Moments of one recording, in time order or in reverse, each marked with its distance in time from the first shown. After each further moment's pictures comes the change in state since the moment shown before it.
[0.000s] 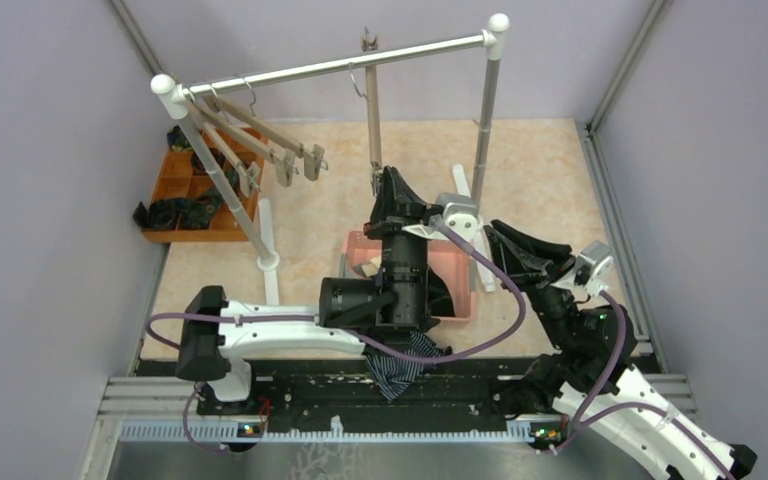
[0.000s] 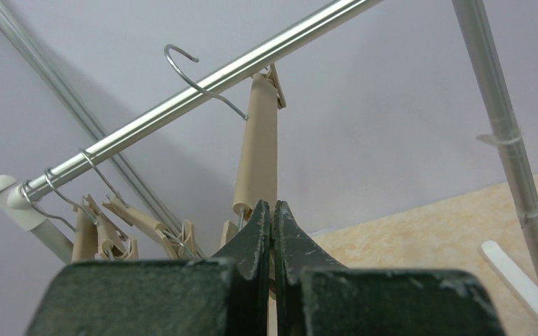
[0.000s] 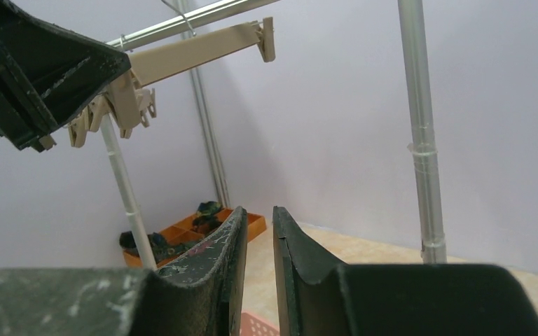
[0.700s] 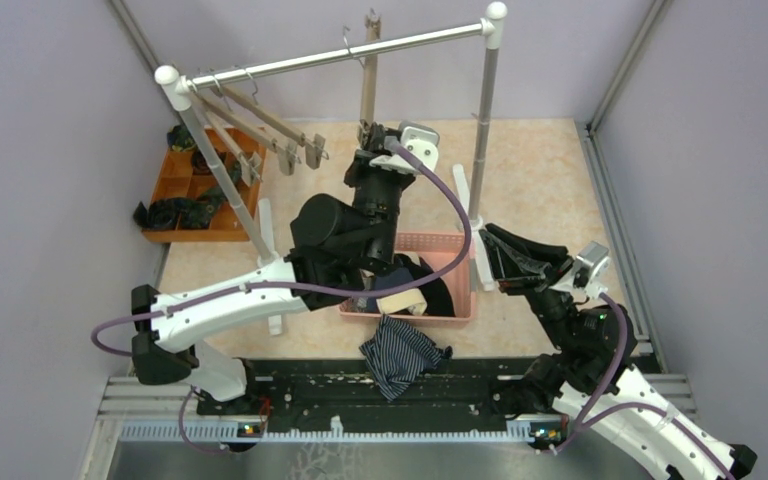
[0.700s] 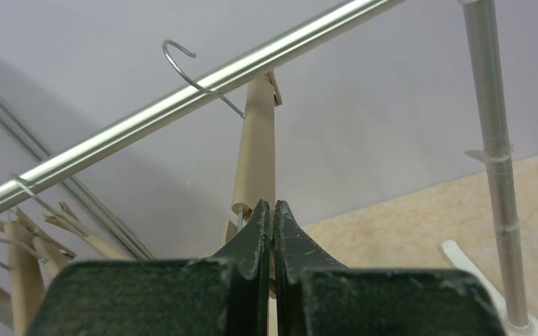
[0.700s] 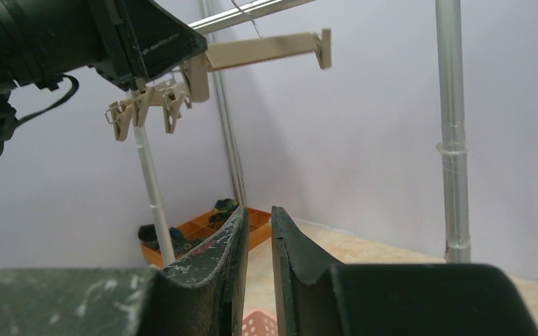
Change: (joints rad) left arm 0.211 -0.203 0.072 -0.908 0.074 -0.791; right arm 0.000 0.000 0.000 0.001 -0.064 0.018
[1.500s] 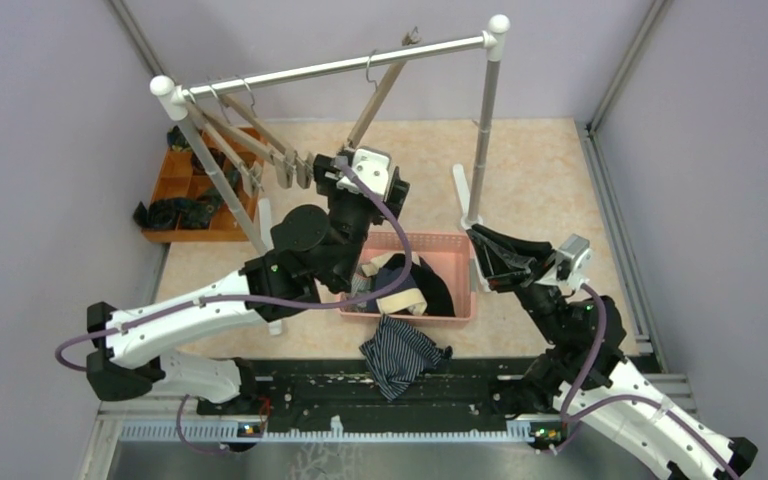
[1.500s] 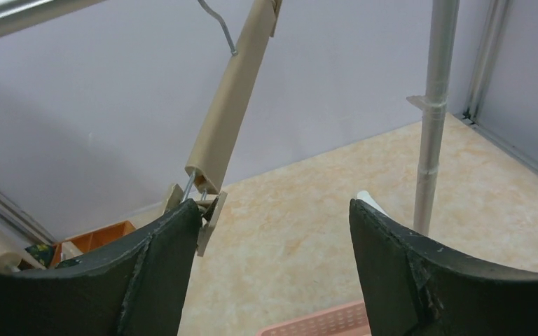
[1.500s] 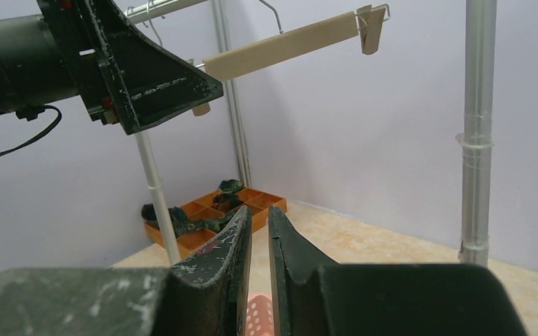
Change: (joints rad) left arm 0.033 -0.212 -0.211 -0.425 0.147 -0.590; right arm 0.000 0.068 0.000 0.008 -0.040 0.000
